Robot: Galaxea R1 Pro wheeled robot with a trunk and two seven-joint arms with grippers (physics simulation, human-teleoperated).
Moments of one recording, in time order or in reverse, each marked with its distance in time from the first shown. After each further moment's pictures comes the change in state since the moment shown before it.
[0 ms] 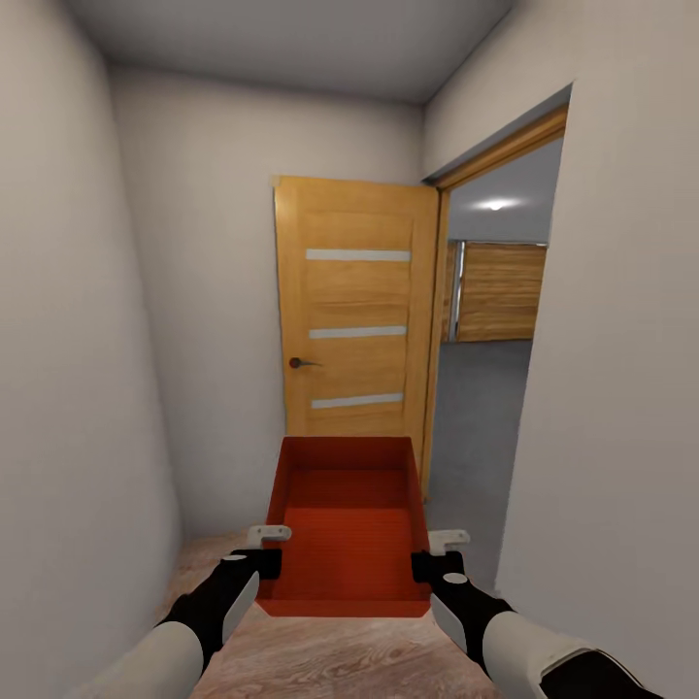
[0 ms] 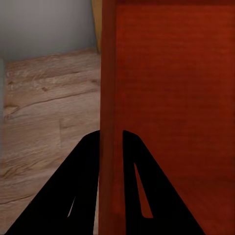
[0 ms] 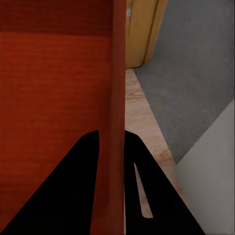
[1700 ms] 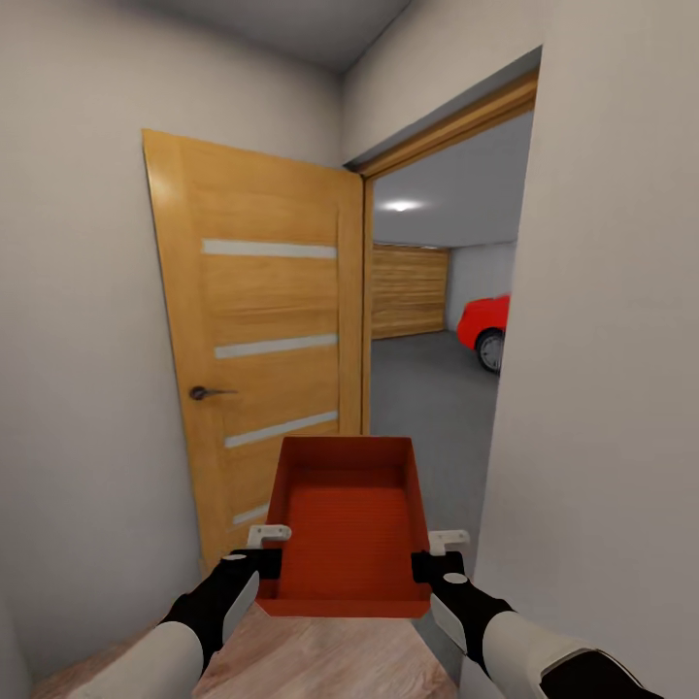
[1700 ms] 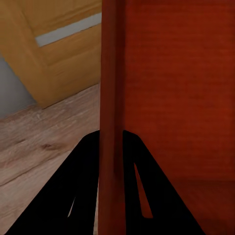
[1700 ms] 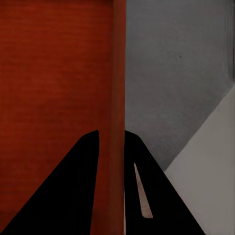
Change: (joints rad) left arm 0.000 0.000 0.003 -0.003 -0.003 0.003 -0.001; right arm 0.000 0.000 0.000 0.000 -0.001 0.001 0.000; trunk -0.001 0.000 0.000
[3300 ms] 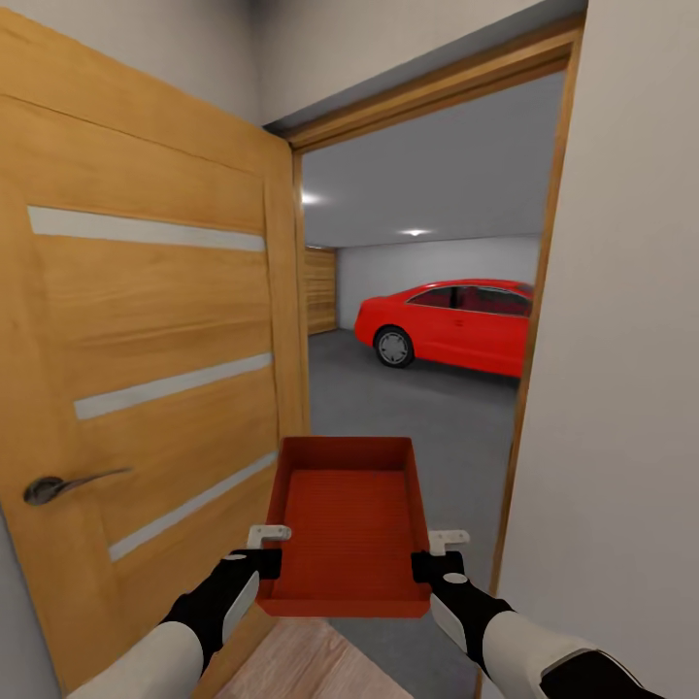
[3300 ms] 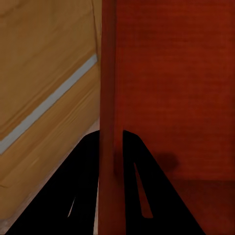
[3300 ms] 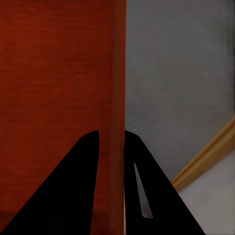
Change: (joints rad) left arm 0.000 0.000 -0.001 -0.001 0.001 0.000 0.000; right arm 0.000 0.000 -0.001 0.000 0.001 0.000 0.000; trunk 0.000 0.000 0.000
